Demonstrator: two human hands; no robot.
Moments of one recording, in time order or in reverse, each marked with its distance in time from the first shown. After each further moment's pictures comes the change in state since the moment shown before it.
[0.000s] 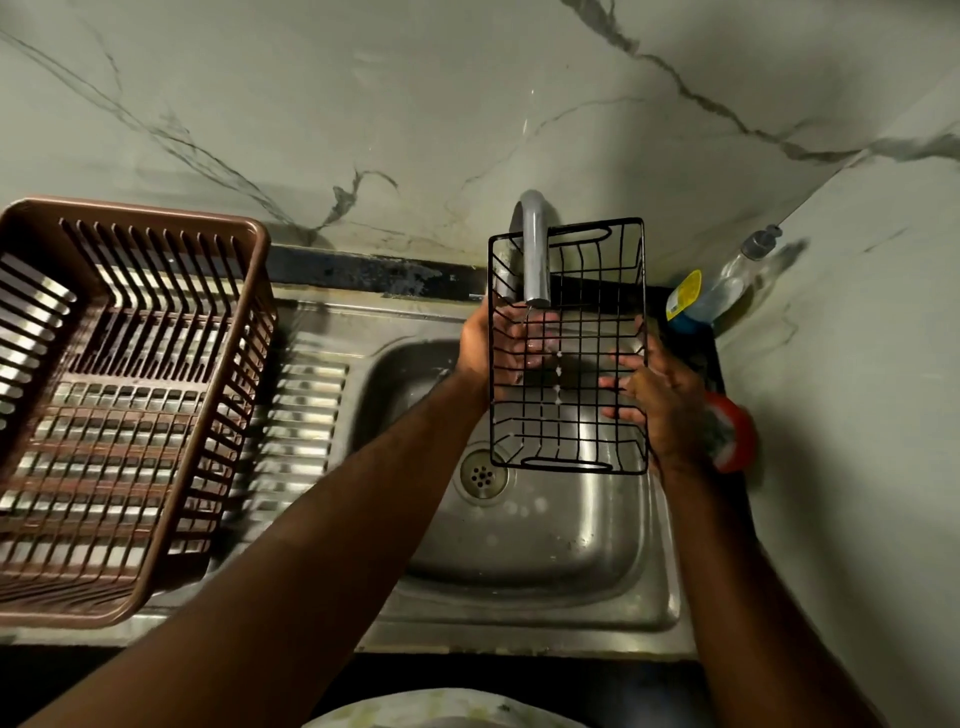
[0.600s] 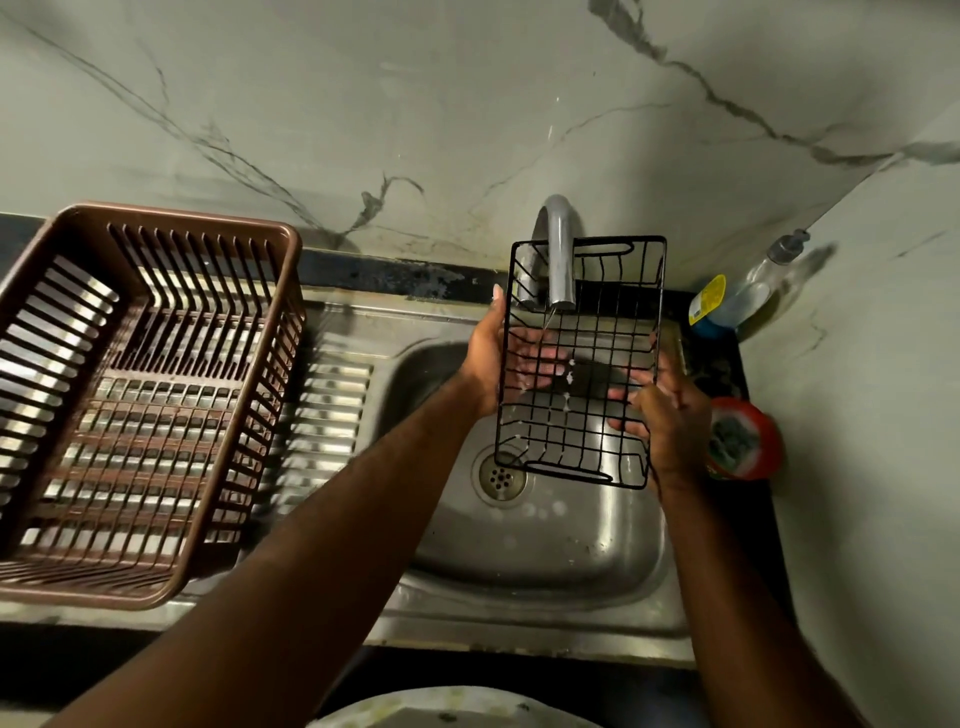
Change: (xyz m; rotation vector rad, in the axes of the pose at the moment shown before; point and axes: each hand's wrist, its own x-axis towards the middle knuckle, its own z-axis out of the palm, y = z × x) left_hand -0.026 0.010 -0.019 0.254 -0.017 -0.049; right_hand -0.015 0.019 0.020 0.044 0.132 -0.002
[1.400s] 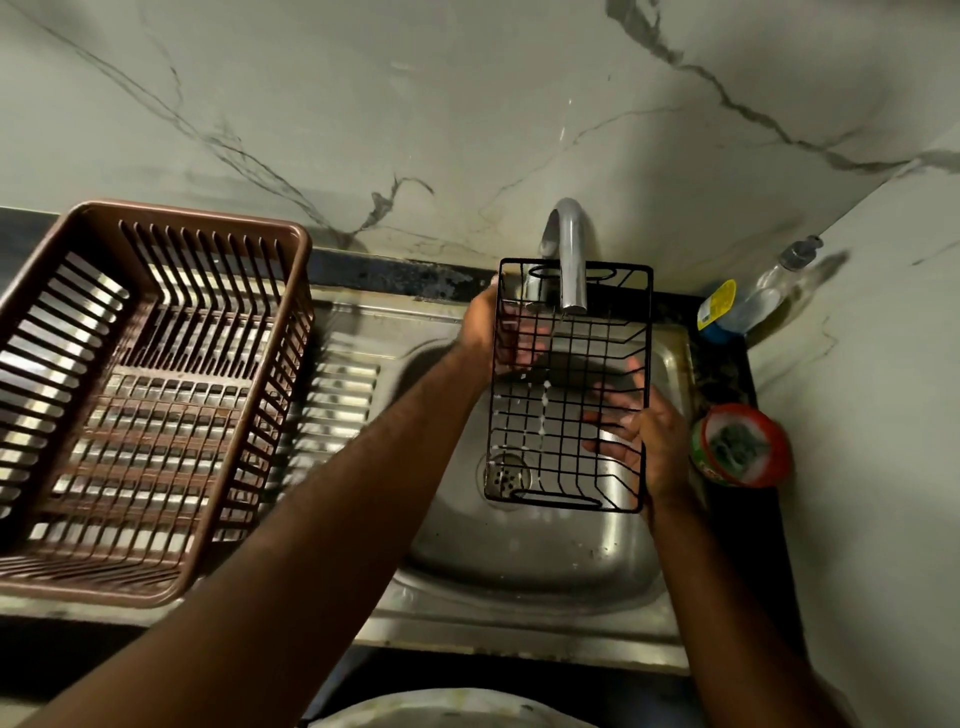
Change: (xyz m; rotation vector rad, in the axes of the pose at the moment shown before) left_hand 0.006 0.040 -0.004 -0.098 0.152 -0.152; right_hand -0.007 0.016 0.006 0.139 -0.152 0.261
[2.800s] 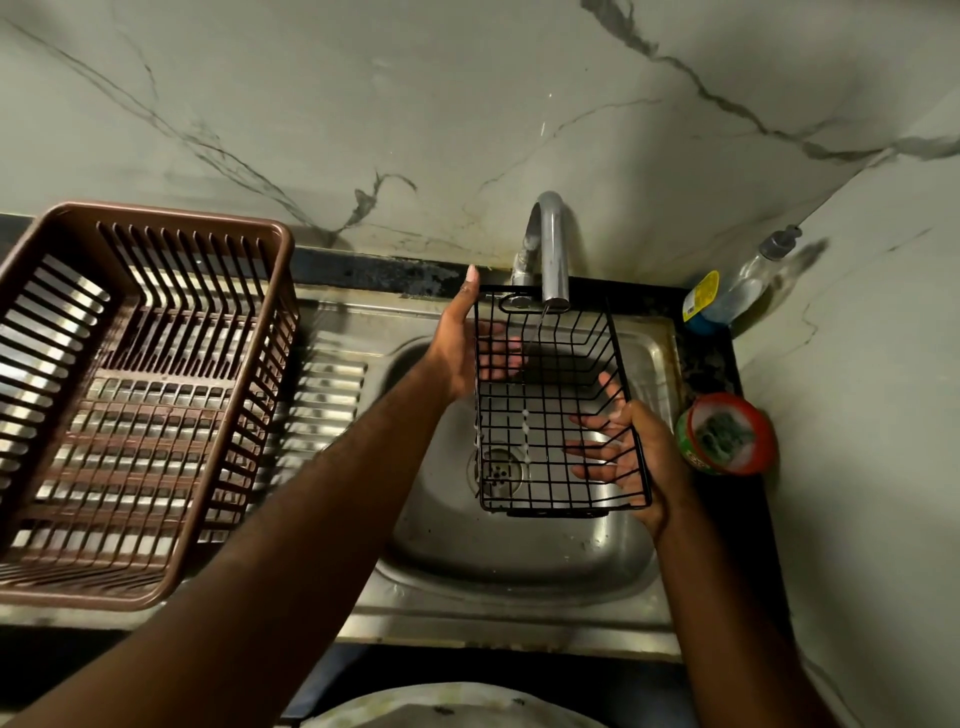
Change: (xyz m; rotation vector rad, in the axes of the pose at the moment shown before) left_hand 0.001 -0.021 -0.027 0.079 -0.018 0.090; right_hand -0.015 -0.010 -0.006 0.056 -0.144 0.293
